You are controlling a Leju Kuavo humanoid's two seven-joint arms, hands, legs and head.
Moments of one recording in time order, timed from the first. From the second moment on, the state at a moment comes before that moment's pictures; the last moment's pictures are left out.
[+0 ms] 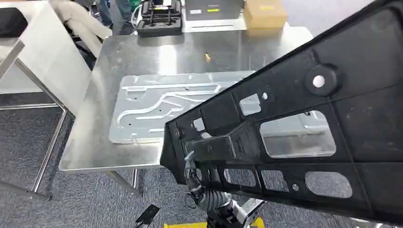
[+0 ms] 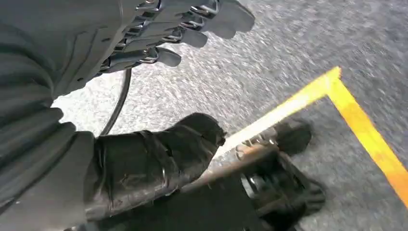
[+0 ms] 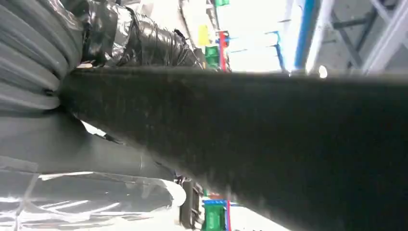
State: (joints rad) left arm -0.27 -0.05 -1.33 -0.28 0.85 0.38 0.15; right arm -0.19 -0.04 0.90 -1.68 -0.33 -0.49 -0.49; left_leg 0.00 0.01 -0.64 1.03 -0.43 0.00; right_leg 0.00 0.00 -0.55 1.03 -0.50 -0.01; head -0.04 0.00
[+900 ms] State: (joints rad) left arm -0.31 -0.05 -1.40 -0.28 0.69 0.30 0.17; right arm -0.75 -0.15 0.90 -1.52 0.68 -0.29 0.36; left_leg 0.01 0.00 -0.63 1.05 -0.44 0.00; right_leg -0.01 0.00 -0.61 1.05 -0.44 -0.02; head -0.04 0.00
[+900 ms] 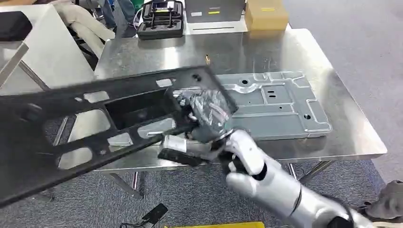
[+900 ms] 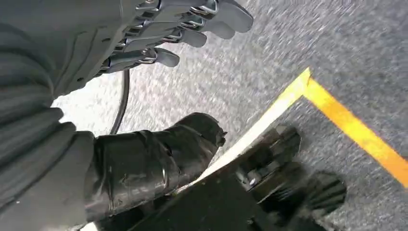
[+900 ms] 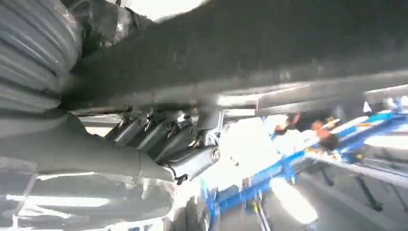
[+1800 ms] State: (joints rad) left arm -0.42 0.01 -1.45 -0.27 0.67 0.23 0.18; right arm -0.88 -0.54 0.99 -1.36 0.94 0.30 0.61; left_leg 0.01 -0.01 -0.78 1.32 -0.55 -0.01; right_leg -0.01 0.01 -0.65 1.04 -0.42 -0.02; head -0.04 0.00
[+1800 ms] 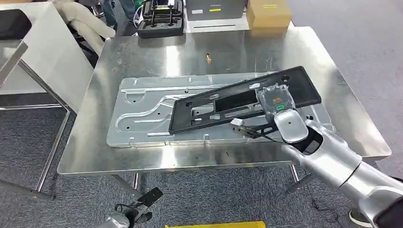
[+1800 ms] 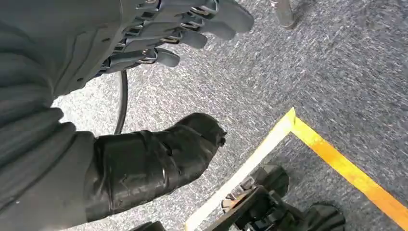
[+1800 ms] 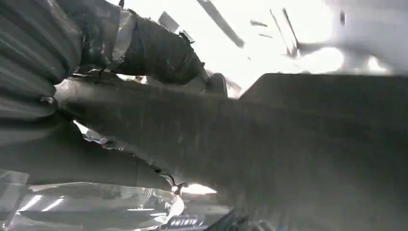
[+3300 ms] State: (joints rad) left arm -0.38 0.05 -1.42 -0.27 0.68 0.21 0.18; right arm -0.76 -0.51 0.78 -1.52 0.50 -0.35 0.31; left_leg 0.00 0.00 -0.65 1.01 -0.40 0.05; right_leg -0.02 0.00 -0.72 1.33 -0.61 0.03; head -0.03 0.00
